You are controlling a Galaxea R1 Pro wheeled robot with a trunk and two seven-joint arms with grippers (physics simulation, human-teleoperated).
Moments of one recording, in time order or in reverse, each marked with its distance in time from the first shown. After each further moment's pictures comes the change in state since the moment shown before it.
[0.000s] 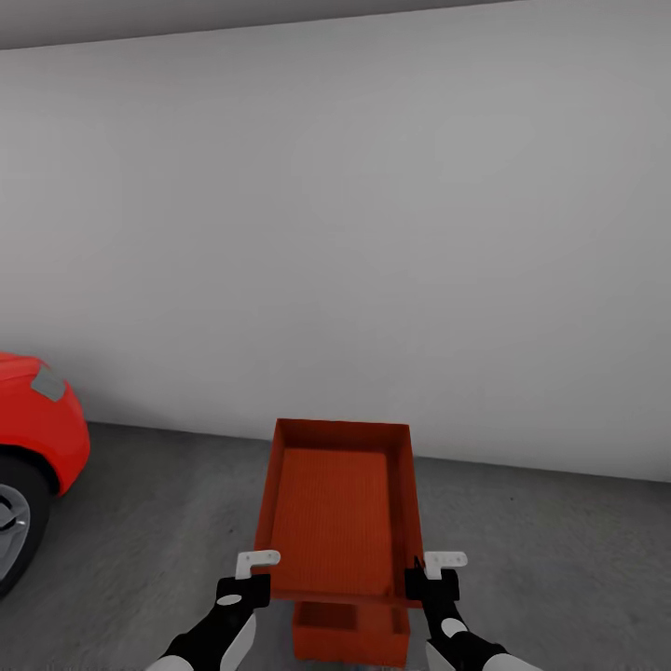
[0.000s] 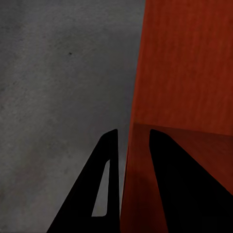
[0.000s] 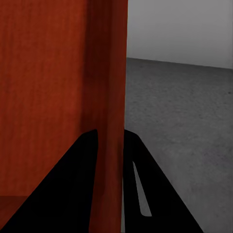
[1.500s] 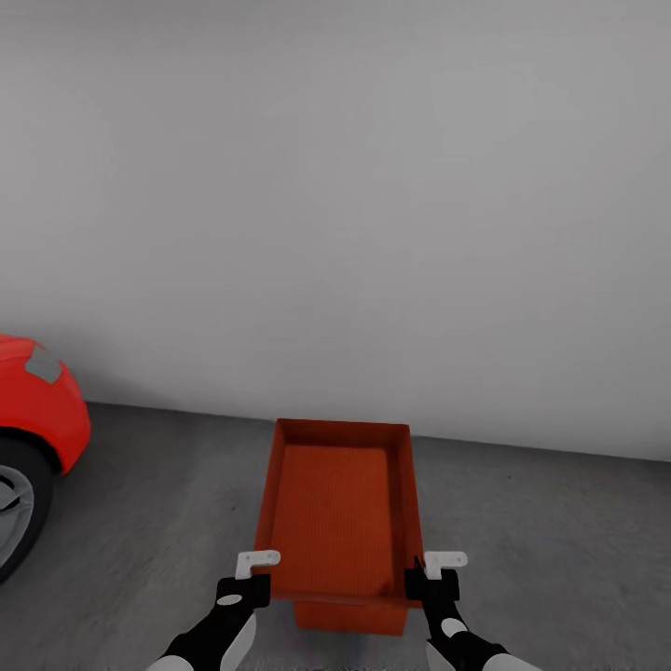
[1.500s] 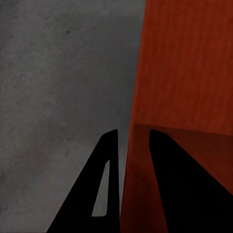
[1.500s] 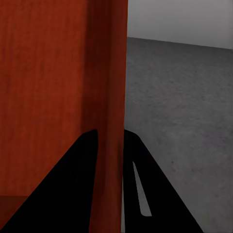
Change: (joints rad) left arm 0.000 0.000 -0.002 0.000 0.002 0.000 0.001; right arm 0.000 0.000 -0.002 0.000 0.002 0.000 0.000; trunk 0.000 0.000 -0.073
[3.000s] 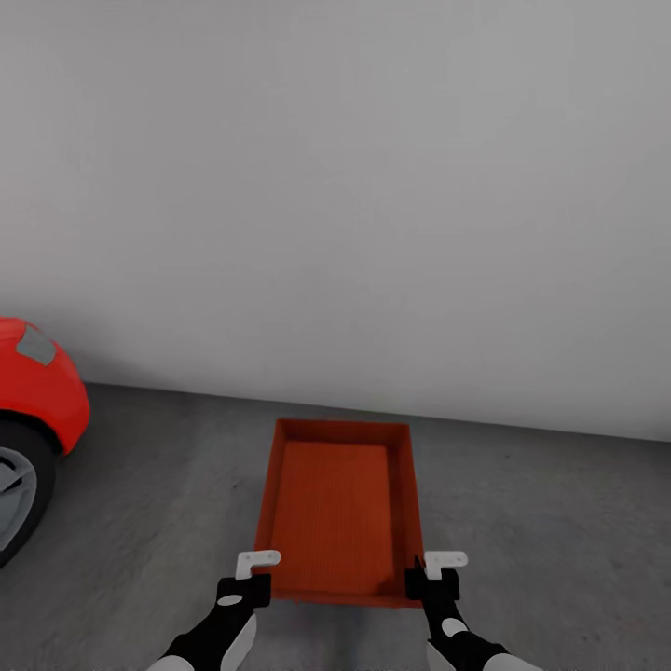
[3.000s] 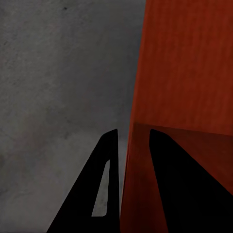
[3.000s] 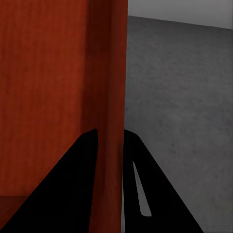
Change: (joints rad) left arm 0.000 -0.001 0.000 0.002 0.001 -0.007 0.002; right arm 0.000 -0.001 -0.001 0.000 0.002 -0.004 0.001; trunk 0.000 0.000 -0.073
